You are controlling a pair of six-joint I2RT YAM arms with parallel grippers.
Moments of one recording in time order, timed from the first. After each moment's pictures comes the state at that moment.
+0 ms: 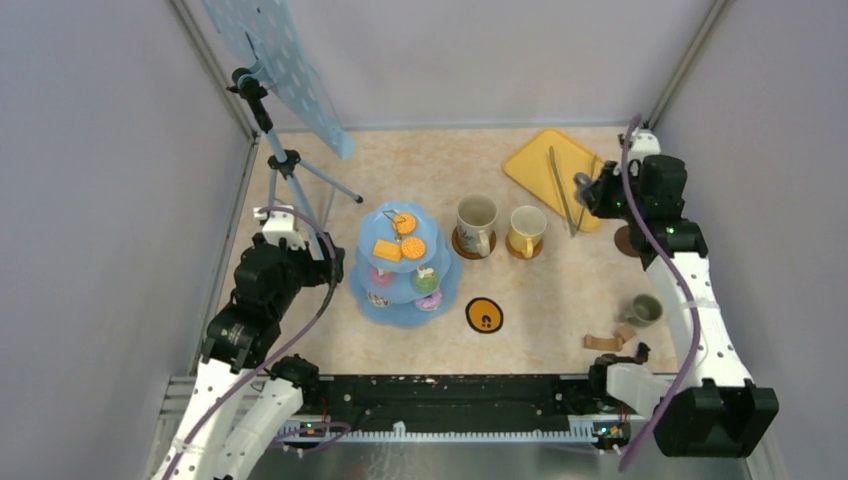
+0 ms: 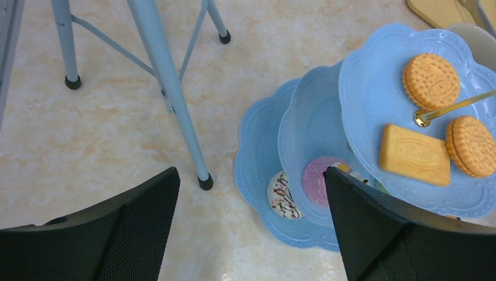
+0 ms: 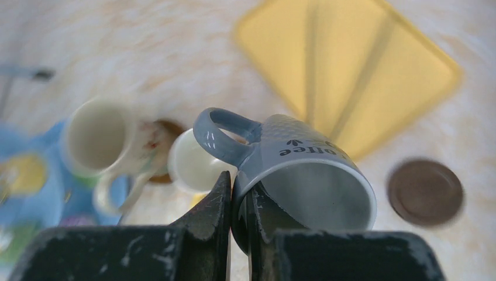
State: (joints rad) left arm -0.31 0.54 0.78 -0.61 -0.12 -0.23; right arm -0.05 1.09 1.05 -0.45 -0.11 0.17
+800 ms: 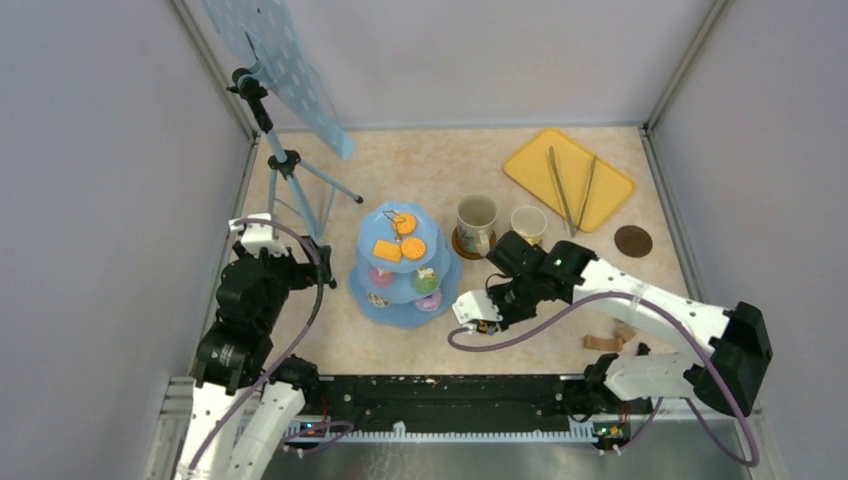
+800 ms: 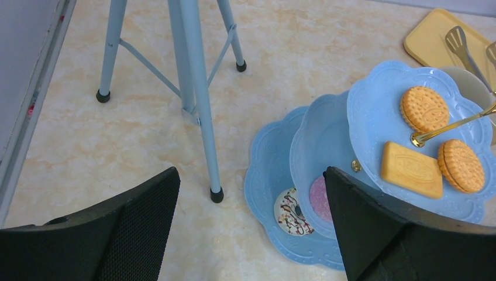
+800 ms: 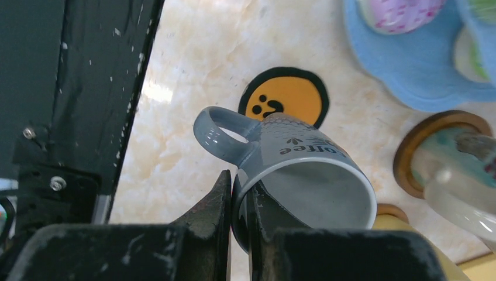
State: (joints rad) left arm -0.22 0.44 0.78 -0.60 -0.11 -0.23; right arm 0.91 1.19 1.02 -1.01 -0.32 -0.99
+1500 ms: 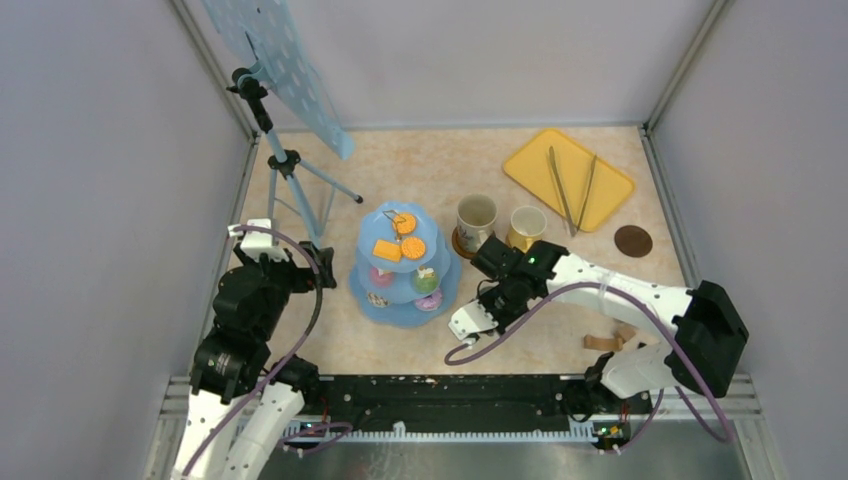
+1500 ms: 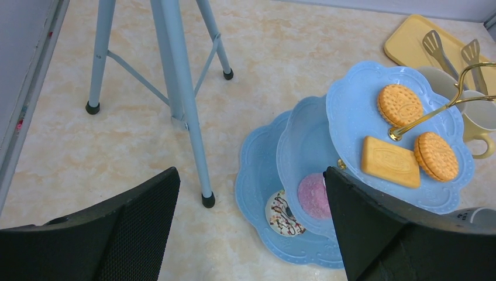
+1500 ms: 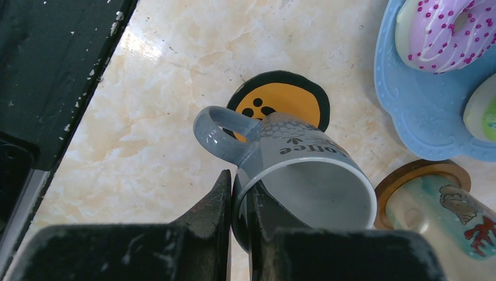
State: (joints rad) left arm -0.28 0.39 0.77 -0.59 -0.12 -0.23; right arm 0.94 1.36 0.99 -1.00 -0.25 -1.28
